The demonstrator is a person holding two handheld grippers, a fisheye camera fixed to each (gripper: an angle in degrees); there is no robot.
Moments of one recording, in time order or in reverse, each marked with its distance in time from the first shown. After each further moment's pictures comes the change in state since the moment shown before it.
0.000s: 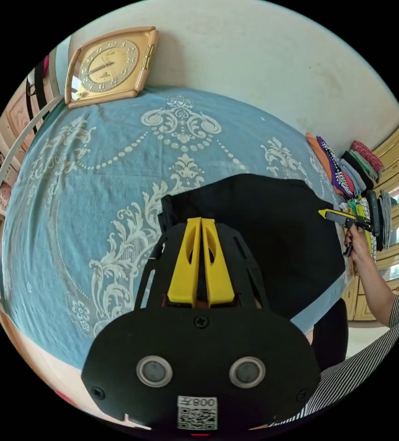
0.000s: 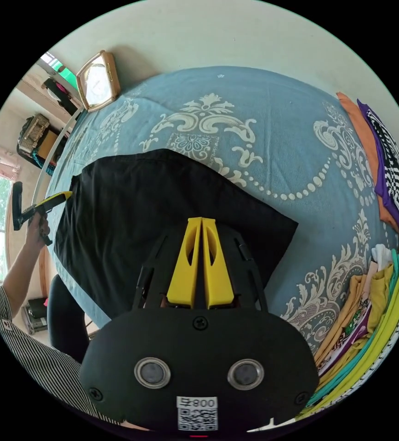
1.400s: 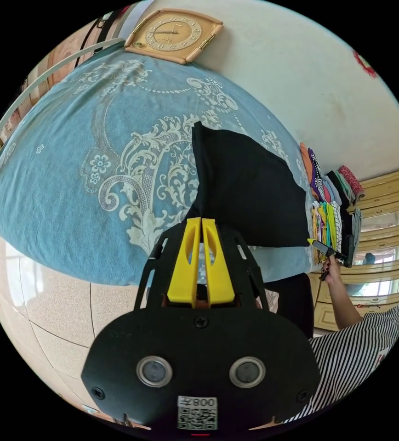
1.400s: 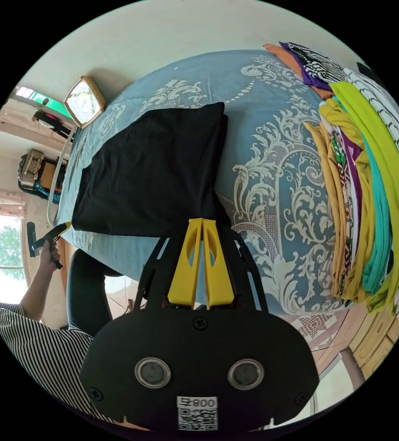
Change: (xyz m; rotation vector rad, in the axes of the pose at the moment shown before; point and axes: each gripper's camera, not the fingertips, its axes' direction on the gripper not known) left arm -0.171 0.308 -0.076 -0.047 0.185 -0.233; right arm 0.037 0.292 -0.092 -0.010 -0.094 0.252
